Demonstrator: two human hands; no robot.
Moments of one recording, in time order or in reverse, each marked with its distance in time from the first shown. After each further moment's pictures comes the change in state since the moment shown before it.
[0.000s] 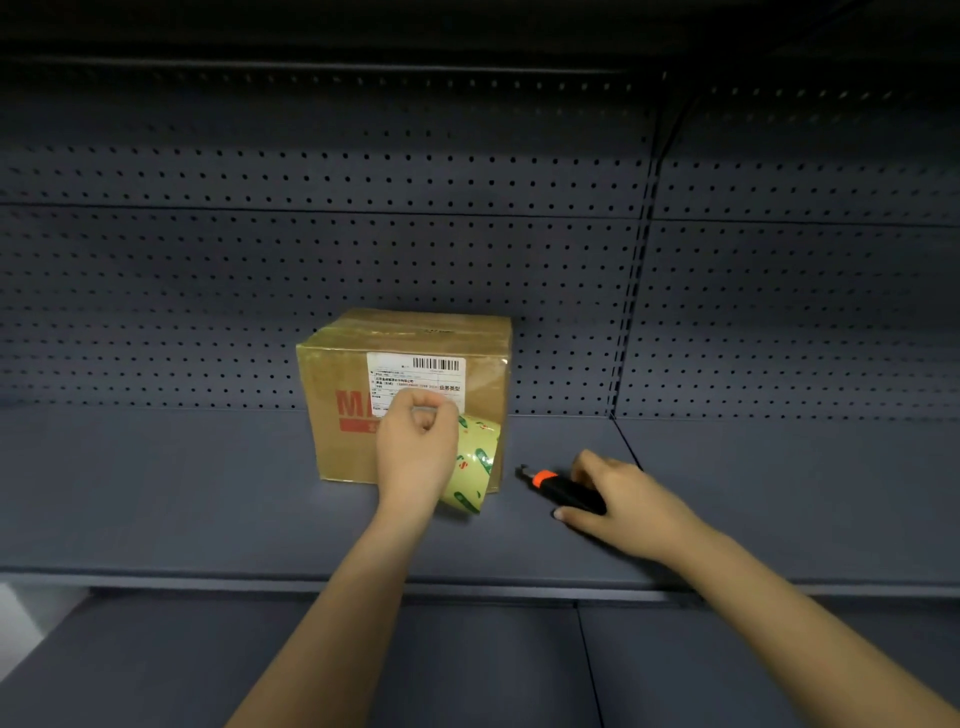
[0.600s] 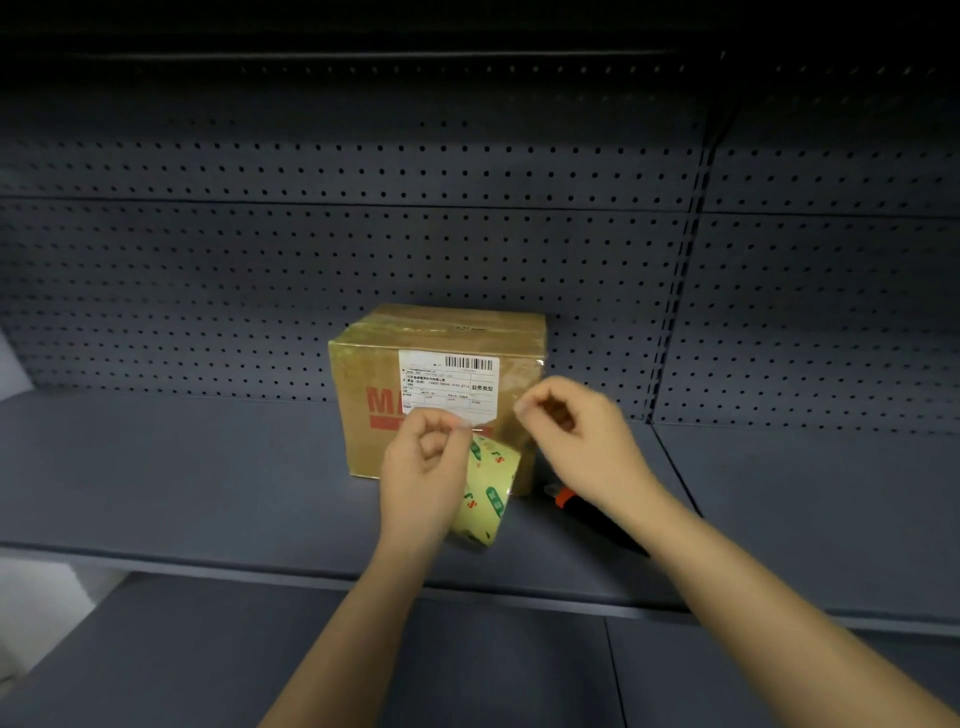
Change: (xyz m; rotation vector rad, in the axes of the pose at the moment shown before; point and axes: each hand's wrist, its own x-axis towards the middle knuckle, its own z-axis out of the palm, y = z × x) left_hand -0.019 -0.017 -0.024 -0.139 -0.035 0.066; right_hand 0.038 -0.090 -0.028 0.688 0.413 -0.127
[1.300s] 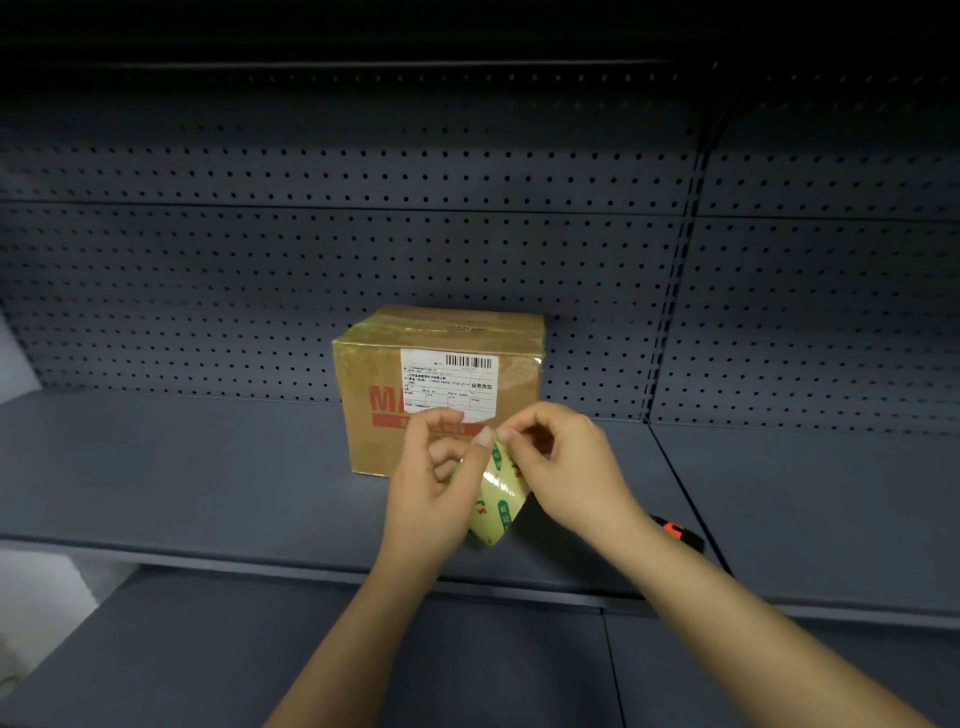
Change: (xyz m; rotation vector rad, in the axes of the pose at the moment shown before) left_hand -0.022 0.001 -0.005 -0.078 -0.145 0.047; right_hand -0.021 -0.007 0.017 -0.006 0.011 0.075
